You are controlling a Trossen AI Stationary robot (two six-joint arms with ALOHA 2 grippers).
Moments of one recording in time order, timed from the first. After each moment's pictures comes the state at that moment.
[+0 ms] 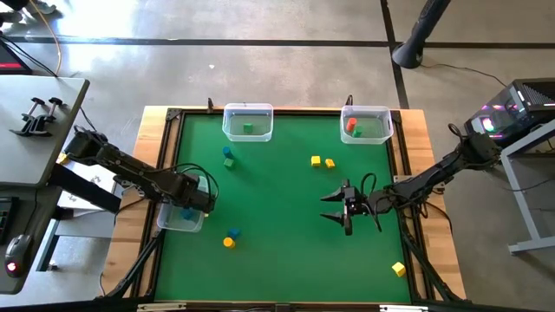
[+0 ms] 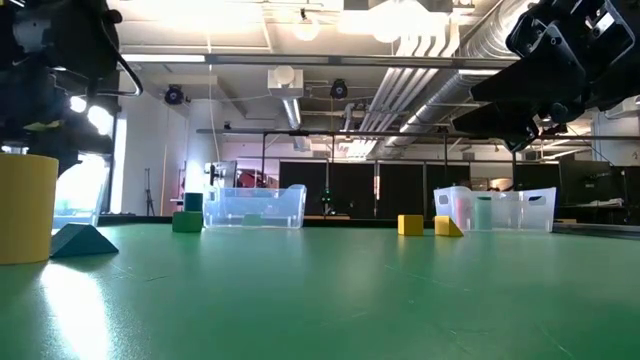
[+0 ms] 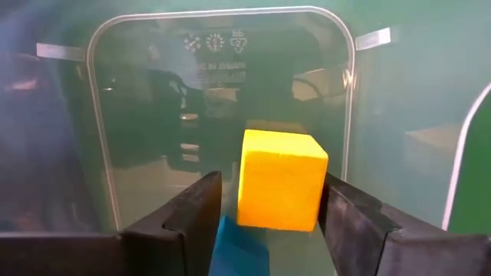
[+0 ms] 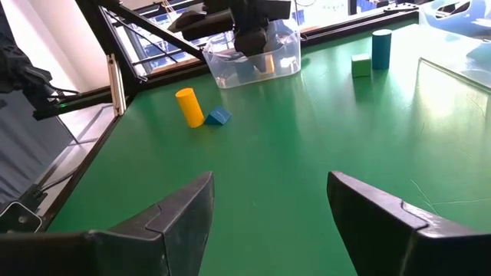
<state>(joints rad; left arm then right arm) -0.33 1.19 0.55 -0.98 -0.09 -1.74 0.43 1.21 0.23 0.71 0.41 0.36</state>
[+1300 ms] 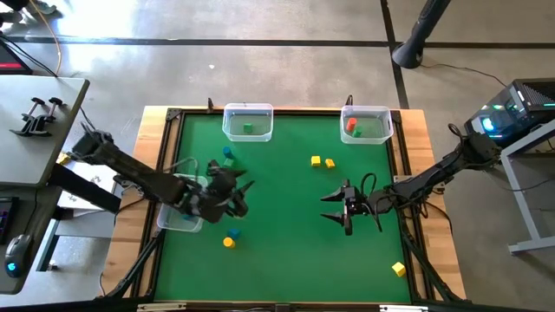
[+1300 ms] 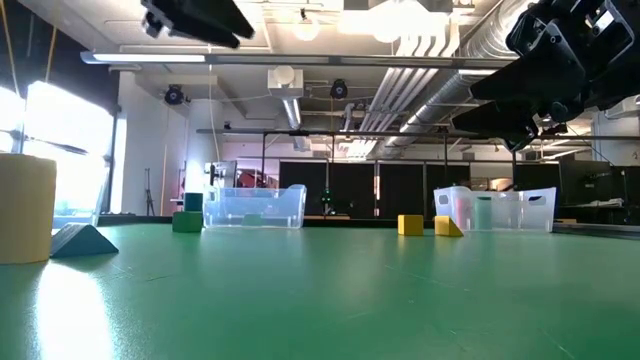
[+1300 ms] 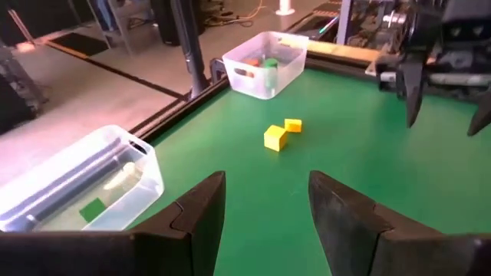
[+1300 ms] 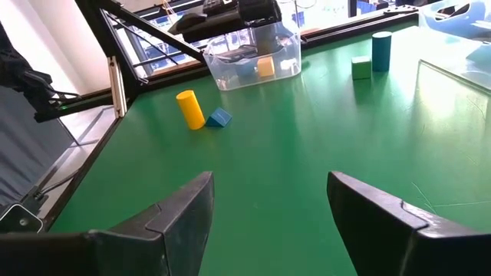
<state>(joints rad) -0.44 1.30 0.93 -0.33 -1.02 -0.52 0.43 1.21 0.23 0.72 0.41 0.36</state>
